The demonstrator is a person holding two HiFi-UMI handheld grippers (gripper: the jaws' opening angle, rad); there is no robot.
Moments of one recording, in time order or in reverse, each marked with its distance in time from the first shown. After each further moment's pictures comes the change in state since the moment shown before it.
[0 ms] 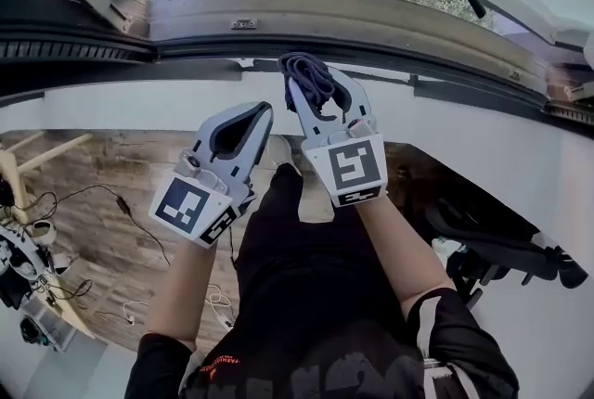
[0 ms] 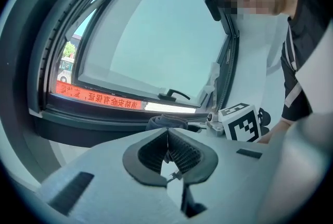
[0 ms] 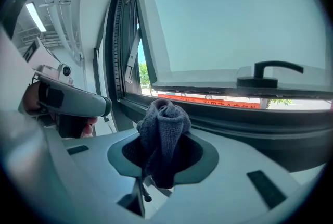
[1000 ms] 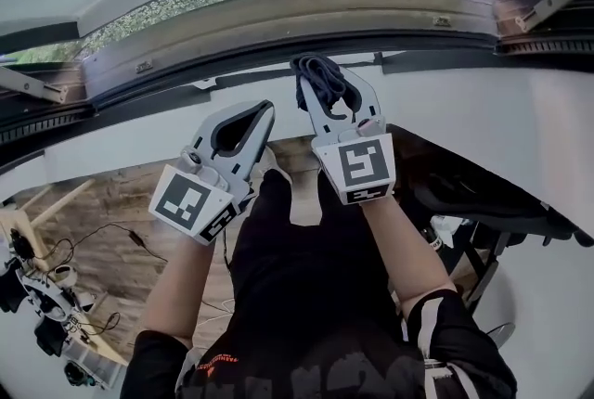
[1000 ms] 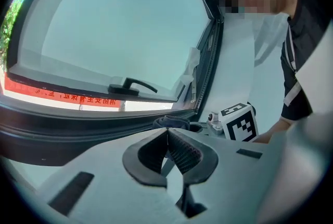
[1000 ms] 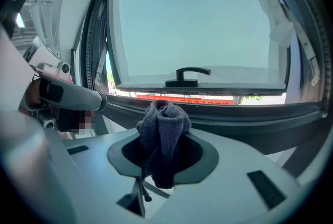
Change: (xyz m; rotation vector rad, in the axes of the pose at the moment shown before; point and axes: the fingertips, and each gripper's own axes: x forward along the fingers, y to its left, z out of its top) left arm 0.114 -0.123 -0.001 0.079 0.080 -0.211; right arm -0.120 -0.146 -0.030 0.084 -0.011 -0.234
